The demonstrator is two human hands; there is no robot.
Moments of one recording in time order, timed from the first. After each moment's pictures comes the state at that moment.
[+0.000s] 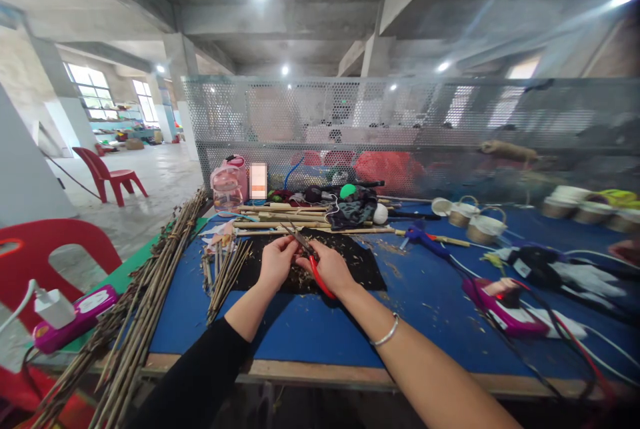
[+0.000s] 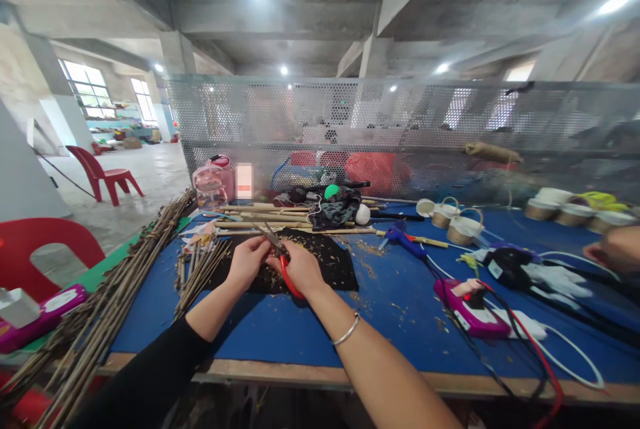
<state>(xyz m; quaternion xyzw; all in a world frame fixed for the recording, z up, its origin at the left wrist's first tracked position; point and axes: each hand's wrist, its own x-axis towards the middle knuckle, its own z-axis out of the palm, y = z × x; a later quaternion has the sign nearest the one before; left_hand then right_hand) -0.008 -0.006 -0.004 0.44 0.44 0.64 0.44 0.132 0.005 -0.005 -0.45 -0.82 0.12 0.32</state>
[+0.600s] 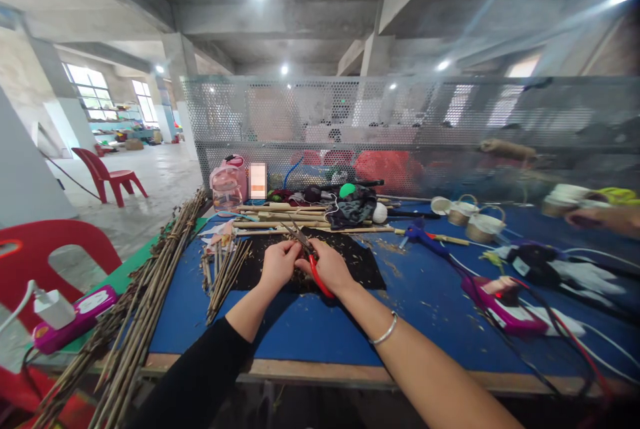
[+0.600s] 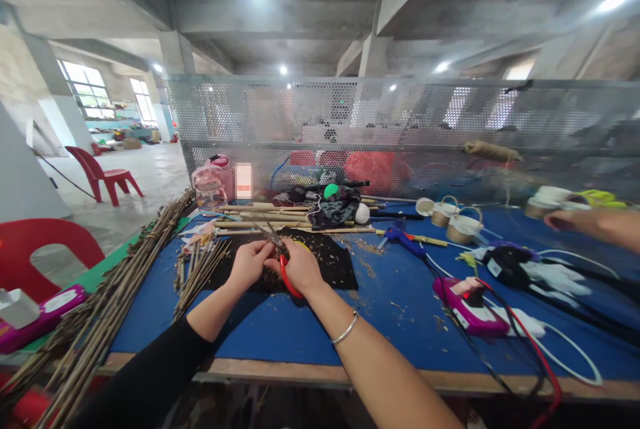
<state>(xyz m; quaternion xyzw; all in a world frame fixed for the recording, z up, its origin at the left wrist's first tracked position) -0.012 -0.008 -0.008 0.59 0.53 0.55 0.28 0.132 0.007 -0.006 -0.46 -0.83 0.08 0.32</state>
